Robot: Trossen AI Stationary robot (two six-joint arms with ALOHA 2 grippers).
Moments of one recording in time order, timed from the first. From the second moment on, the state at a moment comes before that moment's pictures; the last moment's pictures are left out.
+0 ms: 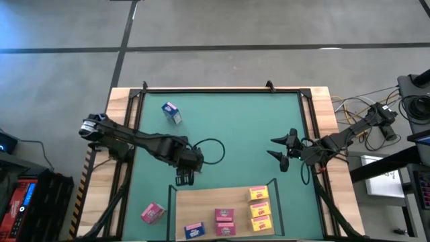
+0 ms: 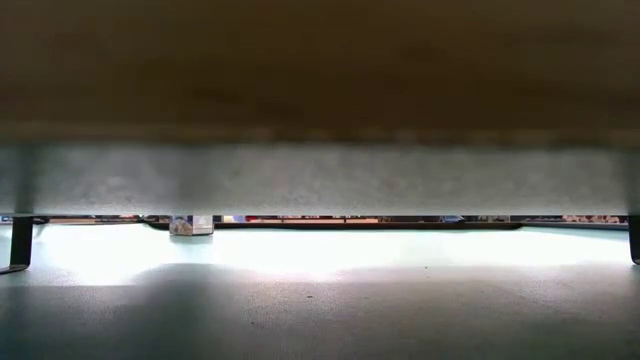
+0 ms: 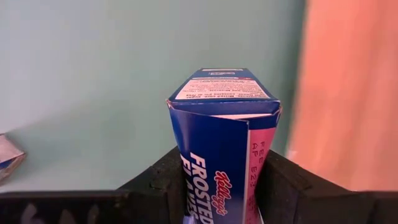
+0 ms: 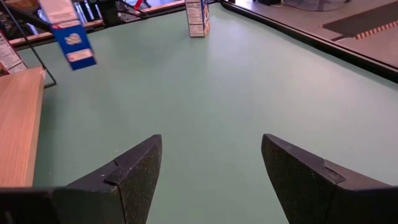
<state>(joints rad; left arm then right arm) -0.29 1.64 1.46 -1.19 -0.12 -0.41 0.49 0.58 0.21 -0.15 0.76 0.52</state>
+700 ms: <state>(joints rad) -0.34 1.63 1.53 -1.20 -0.04 -0.53 0.49 0.58 0.21 -0.15 0.76 0.52</state>
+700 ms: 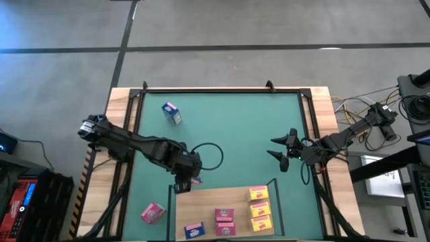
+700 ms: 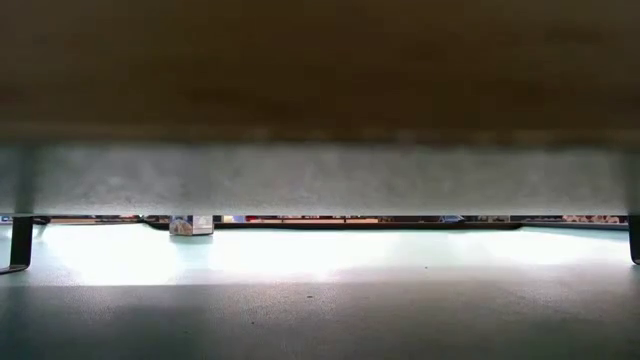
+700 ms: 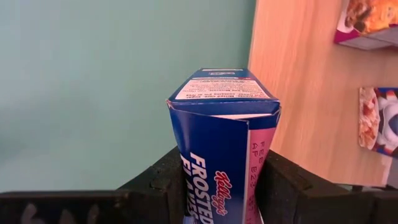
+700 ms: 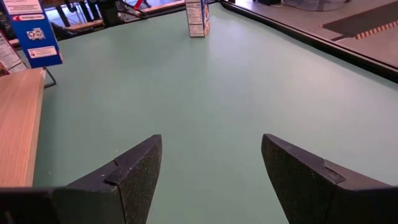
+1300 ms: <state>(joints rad) -0.43 1.67 1.53 -1.14 -0.03 -0.58 0.49 0.58 0.21 -0.15 0.76 0.52</state>
